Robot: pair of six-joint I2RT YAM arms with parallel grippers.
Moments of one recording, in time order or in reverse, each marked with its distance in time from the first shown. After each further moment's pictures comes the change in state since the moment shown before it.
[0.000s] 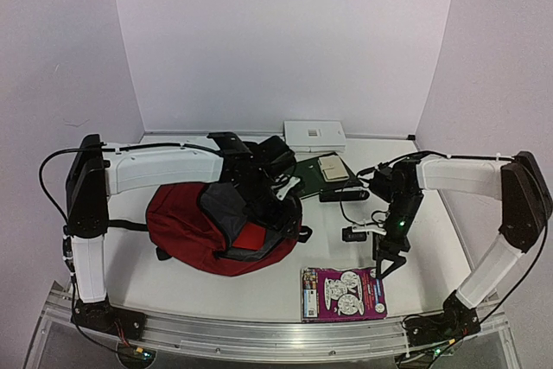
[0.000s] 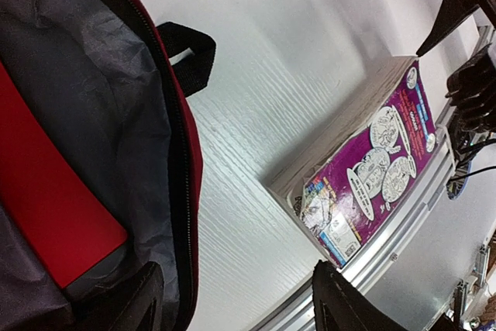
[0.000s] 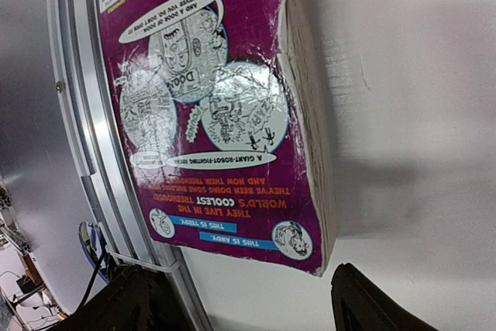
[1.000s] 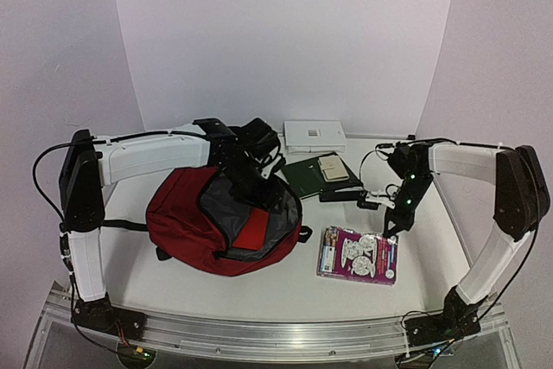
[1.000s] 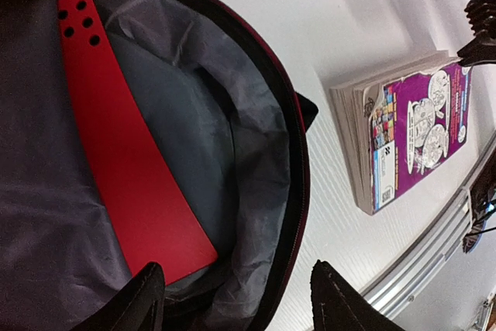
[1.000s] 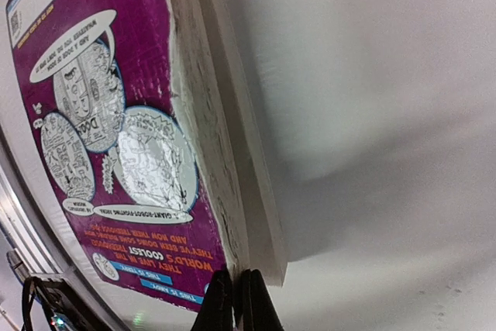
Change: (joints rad) left arm 0.091 -0.032 -0.007 0.010 -0.121 -0.020; right arm -0.200 0.064 0.061 0.170 0.170 0.018
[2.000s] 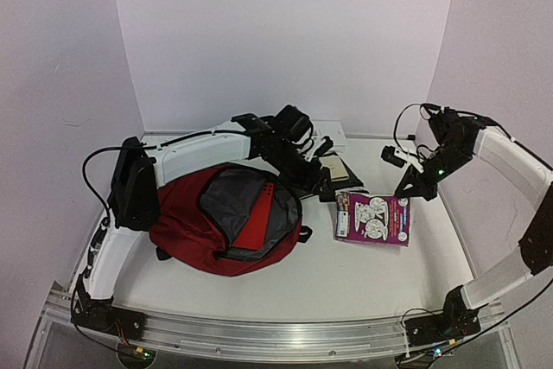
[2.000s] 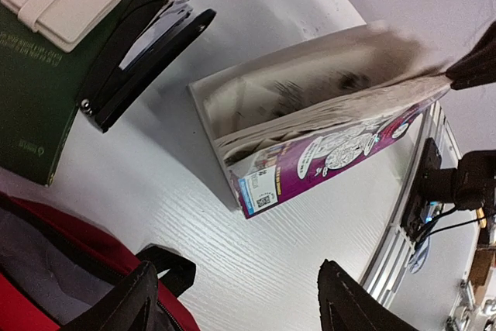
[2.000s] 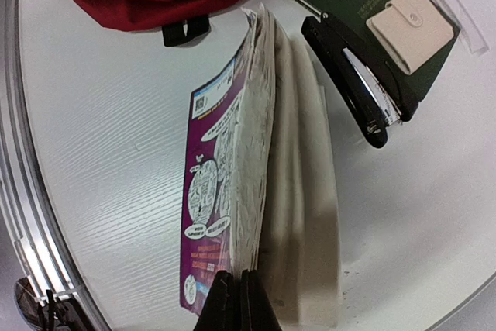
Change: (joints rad) left arm 0.015 0.366 0.502 0.116 0.269 0.123; right arm -0.172 -0.273 0.162 -0.080 -0.234 -0.115
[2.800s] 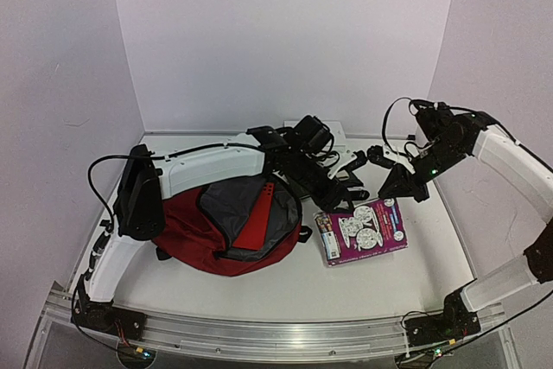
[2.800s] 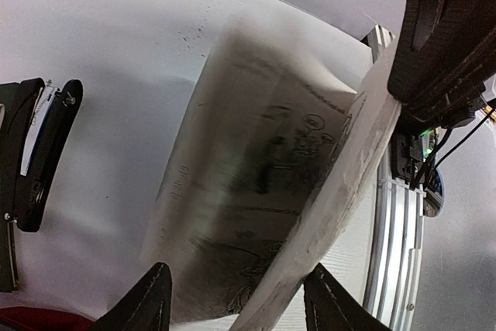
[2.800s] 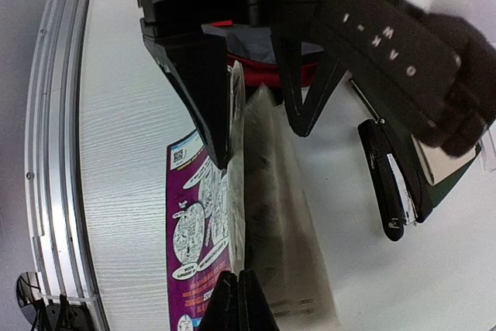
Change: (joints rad) left arm -0.104 0.016 0.011 0.097 0.082 0.322; right arm 0.170 -0.057 0.040 -0.025 -0.089 -0.045
